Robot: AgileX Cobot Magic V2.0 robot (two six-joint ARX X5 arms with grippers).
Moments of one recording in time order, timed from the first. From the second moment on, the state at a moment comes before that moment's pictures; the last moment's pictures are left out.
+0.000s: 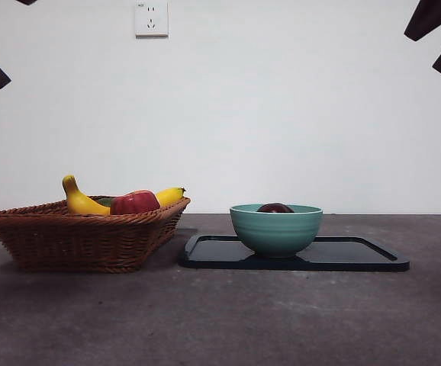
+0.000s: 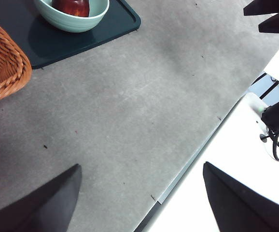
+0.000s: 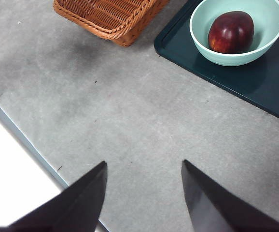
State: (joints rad) left arm -0.50 0.69 0.73 -0.73 0.50 -0.07; right arm 0.52 0.73 0.80 -0.80 -0.32 0.11
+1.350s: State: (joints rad) left arm -0.59 1.43 1.31 -0.51 0.36 -0.09; right arm 0.52 0.73 0.80 -0.82 -0.32 0.14
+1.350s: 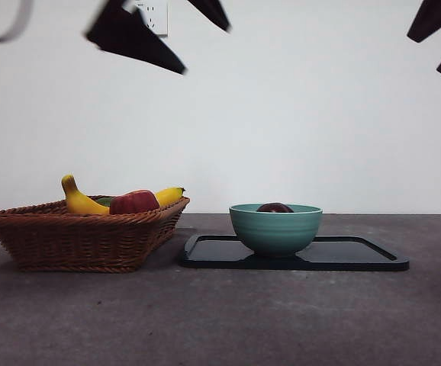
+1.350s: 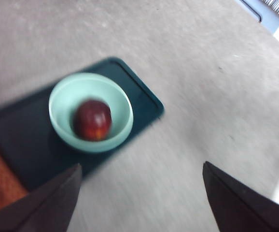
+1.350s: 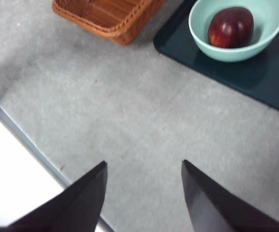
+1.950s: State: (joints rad) left arm -0.60 1.93 1.60 -0.40 0.31 -0.01; right arm 0.52 0.73 0.80 -0.83 -0.32 0.14
